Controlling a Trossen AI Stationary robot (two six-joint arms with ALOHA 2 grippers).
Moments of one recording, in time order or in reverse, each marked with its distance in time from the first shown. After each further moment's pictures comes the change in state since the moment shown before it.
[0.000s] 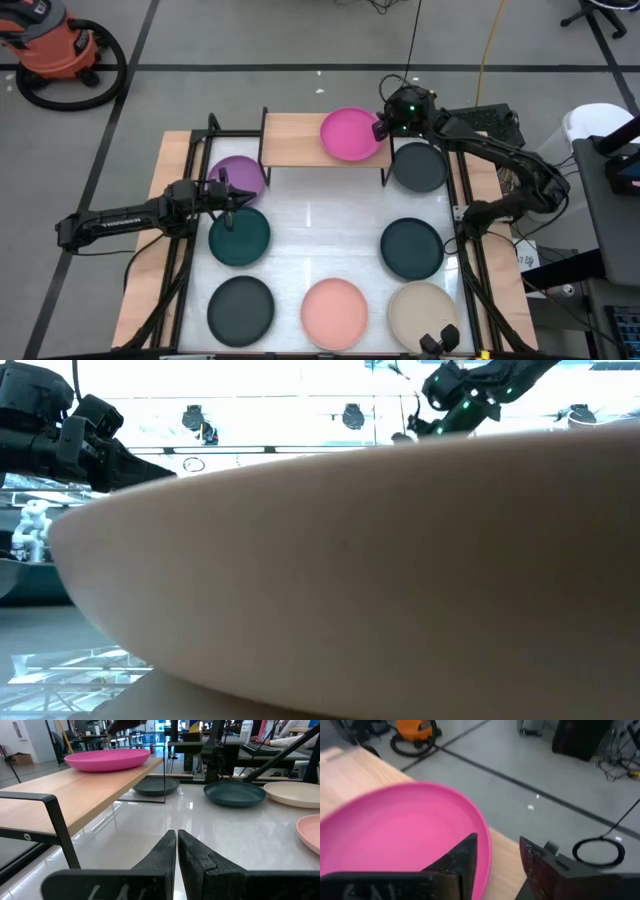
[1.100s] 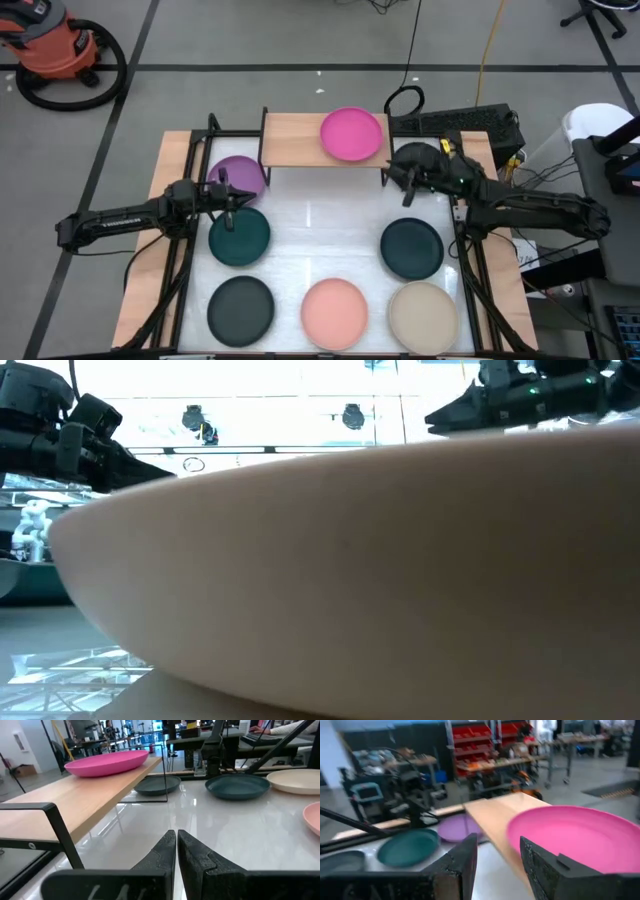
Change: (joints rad) left arm 0.000 0.000 0.000 -0.005 0.000 0.084; right arm 0.444 -0.629 -0.647 0.505 -0.108 0.011
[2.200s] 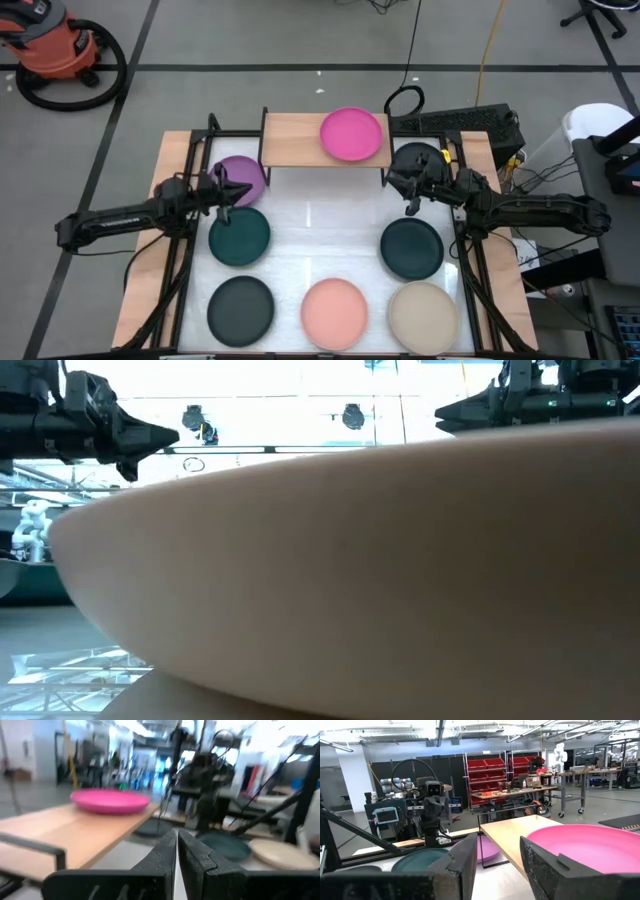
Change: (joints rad) left arm 0.001 0.008 0.044 0.147 -0.017 -0.244; right arm 0.048 -0.018 -0.170 0.318 0.000 -0.015
